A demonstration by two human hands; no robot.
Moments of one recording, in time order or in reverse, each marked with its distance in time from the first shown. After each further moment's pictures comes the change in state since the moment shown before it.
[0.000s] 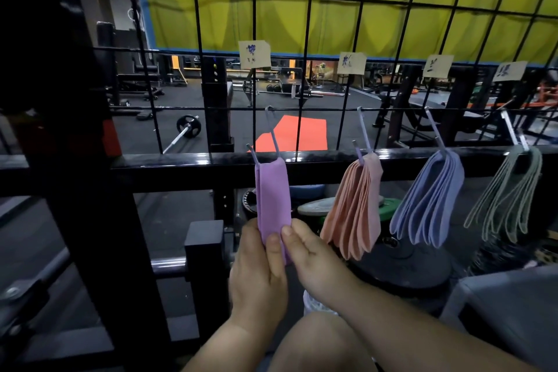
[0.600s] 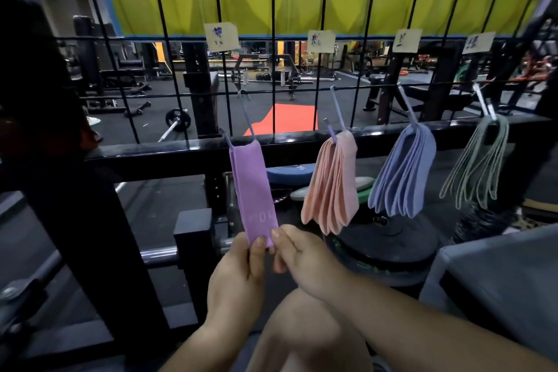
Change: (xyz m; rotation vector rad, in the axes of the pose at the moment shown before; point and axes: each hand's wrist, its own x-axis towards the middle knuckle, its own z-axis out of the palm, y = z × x) left_hand -0.026 -0.014 -0.015 0.120 -0.191 -0.103; right_hand -0.024 0.016 -0.007 -0.220 0.005 0.041
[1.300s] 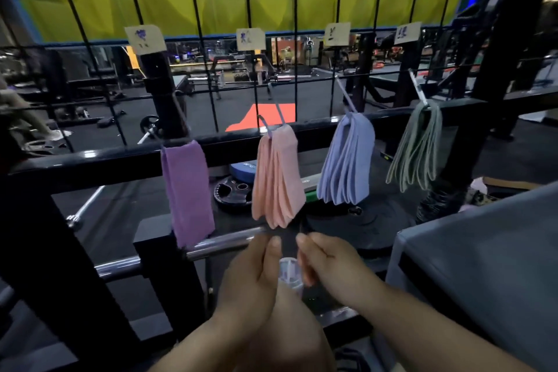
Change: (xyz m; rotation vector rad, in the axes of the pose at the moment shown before) left_hand -0.020 0.049 0.053 -0.091 -0.264 0.080; right_hand -0.062 0.042 -0.075 0.086 0.114 0.148
